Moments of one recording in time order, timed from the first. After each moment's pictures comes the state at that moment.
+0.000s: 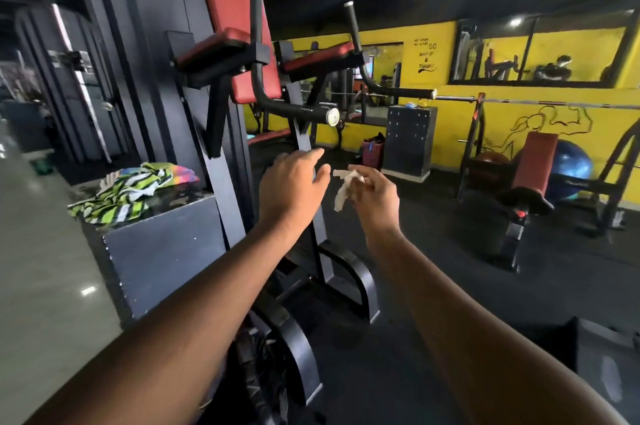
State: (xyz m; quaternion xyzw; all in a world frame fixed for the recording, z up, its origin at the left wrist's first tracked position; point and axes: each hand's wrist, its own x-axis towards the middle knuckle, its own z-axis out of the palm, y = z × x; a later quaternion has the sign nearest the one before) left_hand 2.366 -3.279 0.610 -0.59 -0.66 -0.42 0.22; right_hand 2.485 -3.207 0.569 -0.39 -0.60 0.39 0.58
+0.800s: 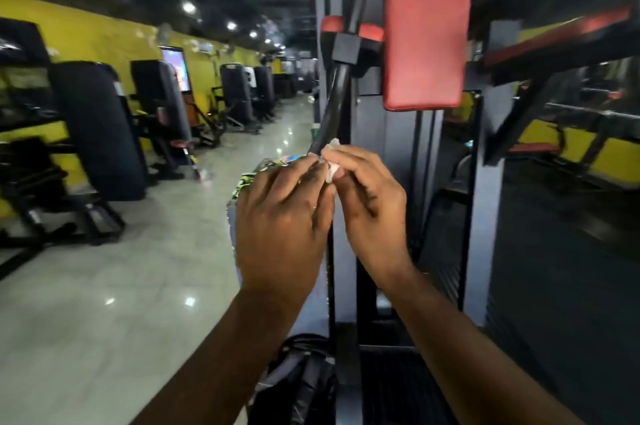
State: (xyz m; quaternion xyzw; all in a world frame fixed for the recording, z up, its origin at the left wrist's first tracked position) left_hand 2.398 -3.013 0.614 -0.27 -0.75 -0.23 0.56; right_hand 2.401 -2.885 0.607 0.18 -0.70 0.45 0.52
